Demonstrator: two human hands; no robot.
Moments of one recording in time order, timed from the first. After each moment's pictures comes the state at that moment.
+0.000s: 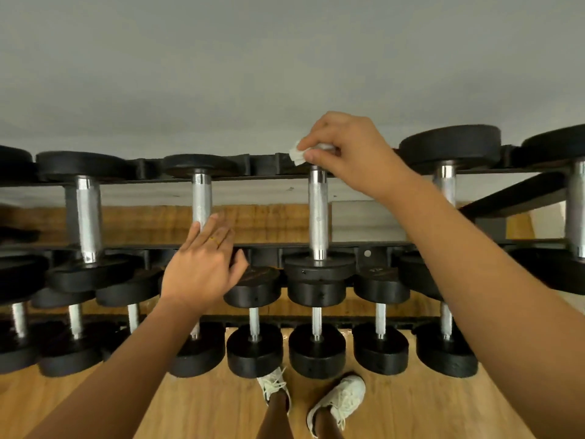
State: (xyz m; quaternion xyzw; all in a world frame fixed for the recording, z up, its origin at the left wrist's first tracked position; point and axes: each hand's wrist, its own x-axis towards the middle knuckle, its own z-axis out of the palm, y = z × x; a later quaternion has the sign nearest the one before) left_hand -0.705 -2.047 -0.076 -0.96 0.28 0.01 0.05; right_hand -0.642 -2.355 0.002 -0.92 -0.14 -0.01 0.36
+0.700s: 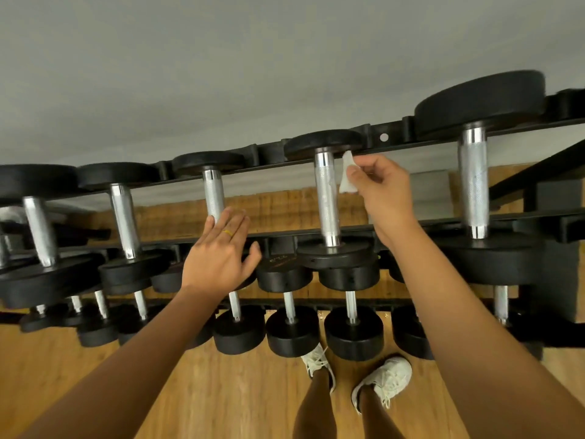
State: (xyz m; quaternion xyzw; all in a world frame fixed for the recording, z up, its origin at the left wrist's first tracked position) left_hand -0.704 -2.051 -0.072 -0.96 0.28 0.02 0.07; right_hand -0.704 -2.344 -0.091 -0.65 0.28 -0.03 0.71
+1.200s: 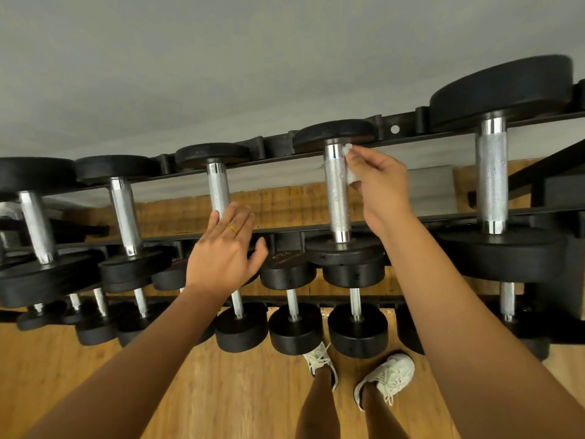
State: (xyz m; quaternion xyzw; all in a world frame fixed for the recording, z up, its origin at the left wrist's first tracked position) left_hand -0.704 -2.047 -0.078 -0.96 0.29 -0.01 0.06; right_hand -0.686 -2.321 -0.093 -0.50 0.33 -0.03 0.80
